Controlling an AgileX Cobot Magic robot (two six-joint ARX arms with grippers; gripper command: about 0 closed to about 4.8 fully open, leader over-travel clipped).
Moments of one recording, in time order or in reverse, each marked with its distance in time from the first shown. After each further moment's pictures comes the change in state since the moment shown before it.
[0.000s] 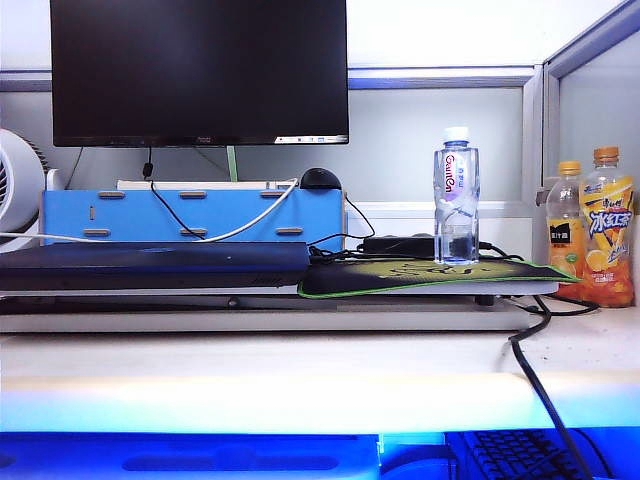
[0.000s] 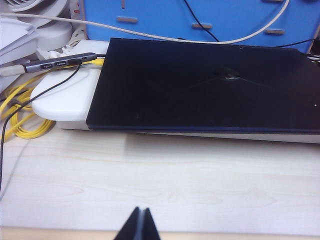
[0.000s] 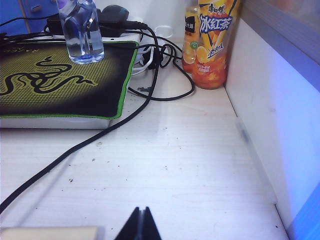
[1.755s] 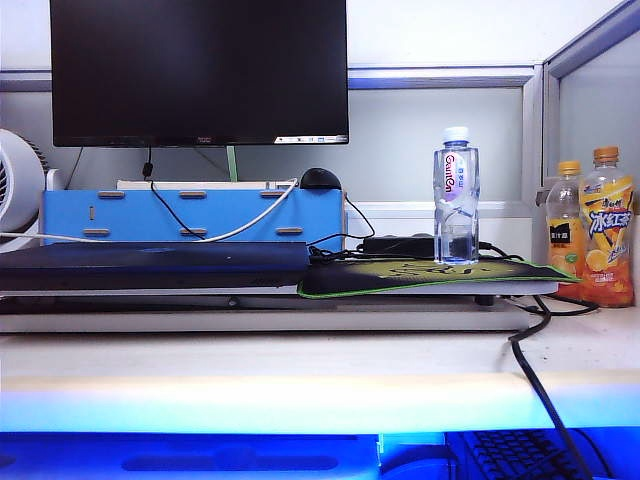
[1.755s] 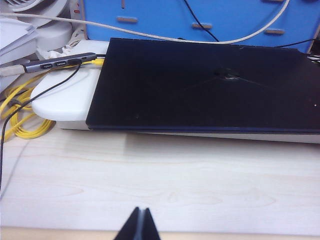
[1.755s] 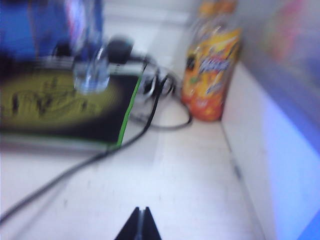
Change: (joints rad) left arm 0.000 0.000 0.000 0.000 0.000 0.000; right arm 0.001 0.000 0.000 0.096 -0.017 -0.099
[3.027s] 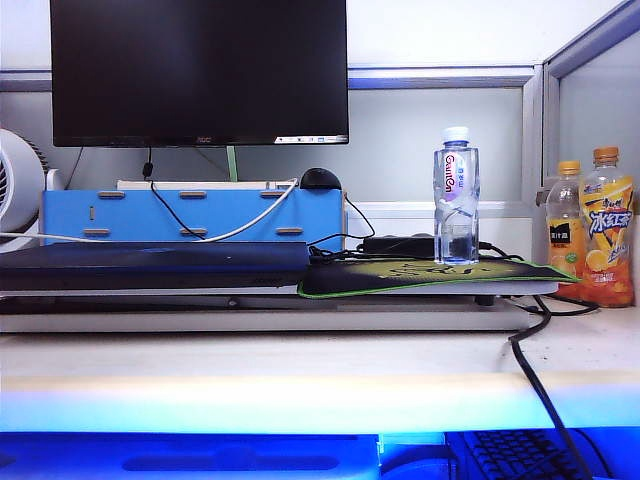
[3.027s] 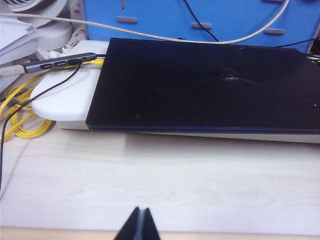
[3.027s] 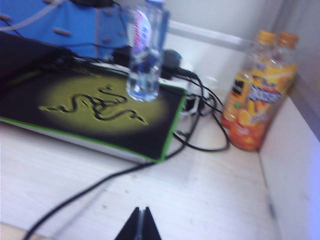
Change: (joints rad) left arm 0.000 0.000 0.000 0.000 0.000 0.000; right arm 0.000 0.000 0.057 -0.043 -0.183 -0.105
